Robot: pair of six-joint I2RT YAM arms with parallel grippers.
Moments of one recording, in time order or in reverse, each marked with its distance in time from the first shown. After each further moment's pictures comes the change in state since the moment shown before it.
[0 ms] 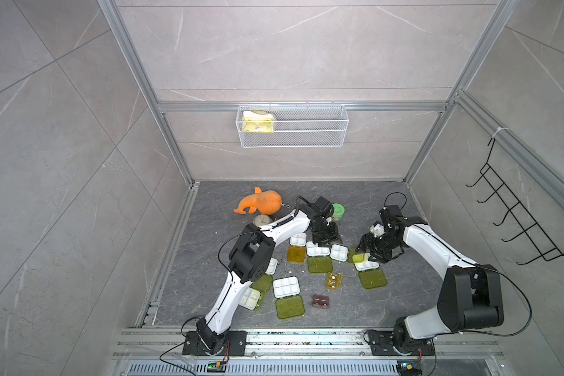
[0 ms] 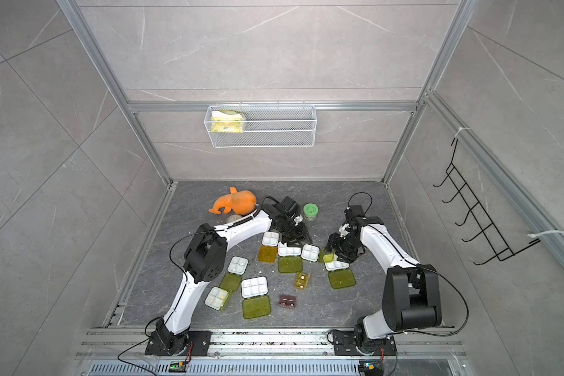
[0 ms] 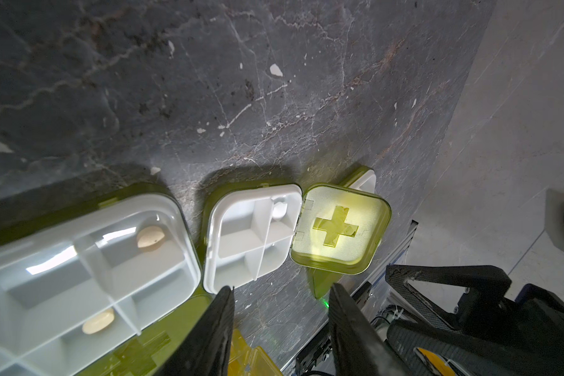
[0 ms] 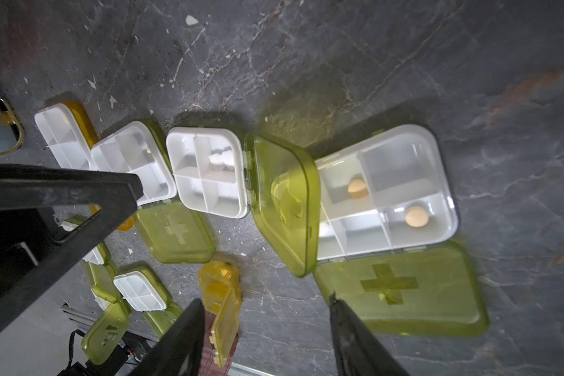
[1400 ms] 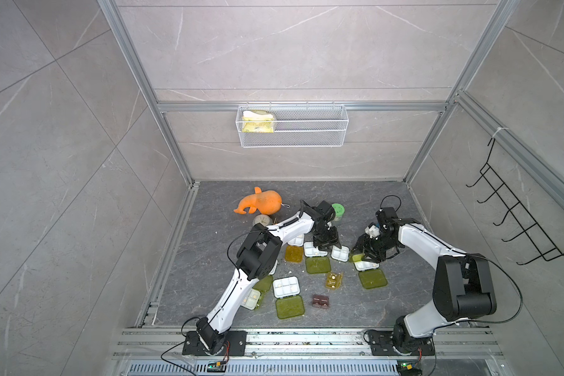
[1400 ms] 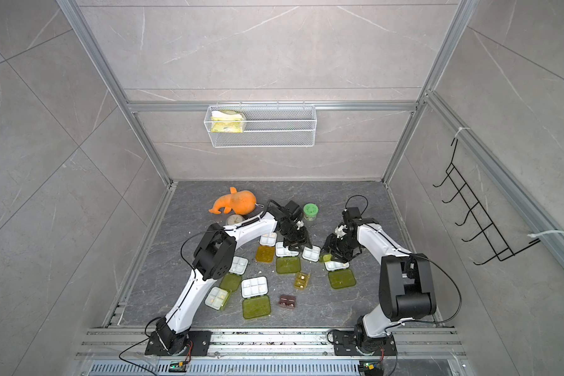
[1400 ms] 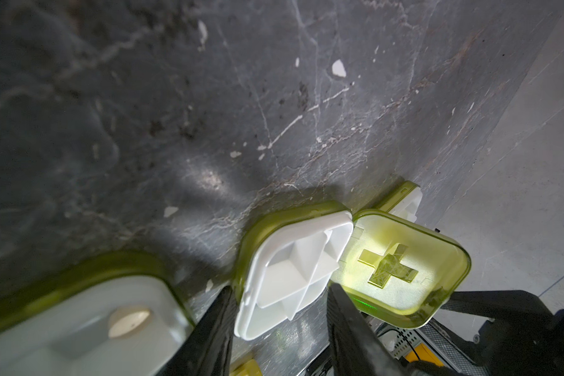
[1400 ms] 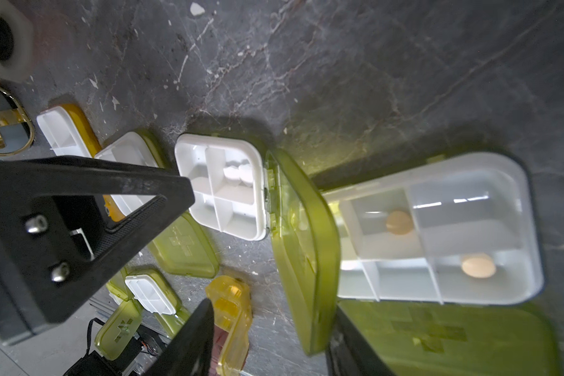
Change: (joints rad) left arm -0.010 0.110 0.081 -0.056 0.003 0.004; right arm 0.000 0.078 -0.029 0.096 -0.085 0.000
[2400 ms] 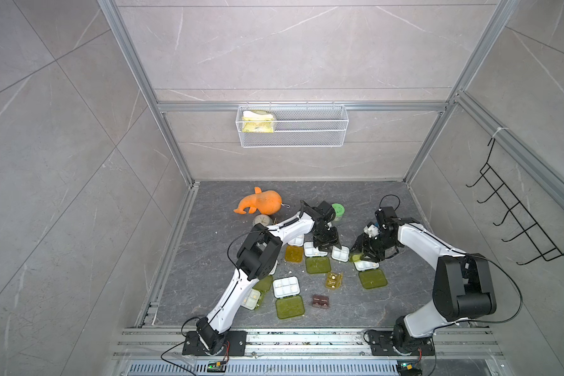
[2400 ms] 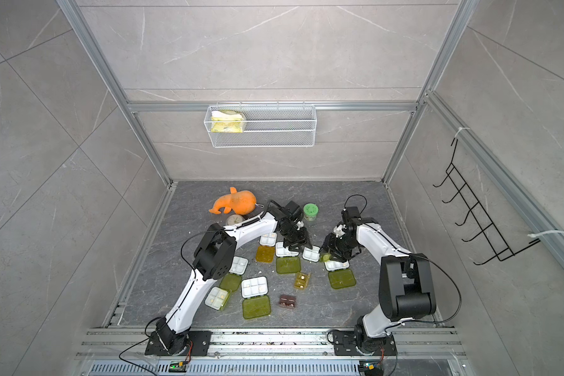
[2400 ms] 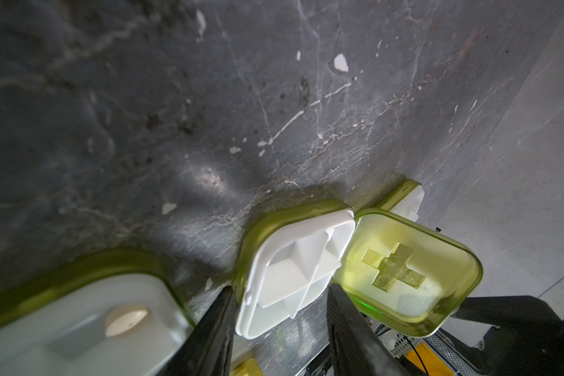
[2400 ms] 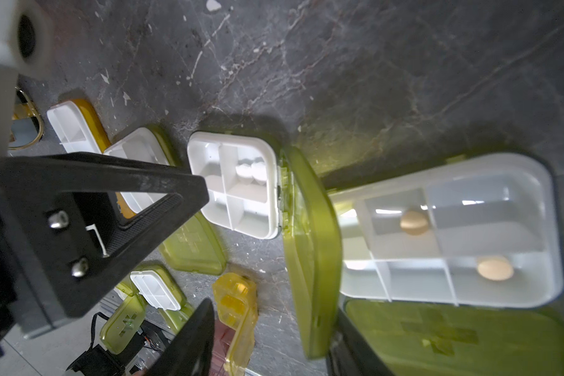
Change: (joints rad) left arm -0.002 0.000 0.000 -0.005 0.002 0.000; right arm 0.016 0.000 0.013 0.000 -0.013 0.000
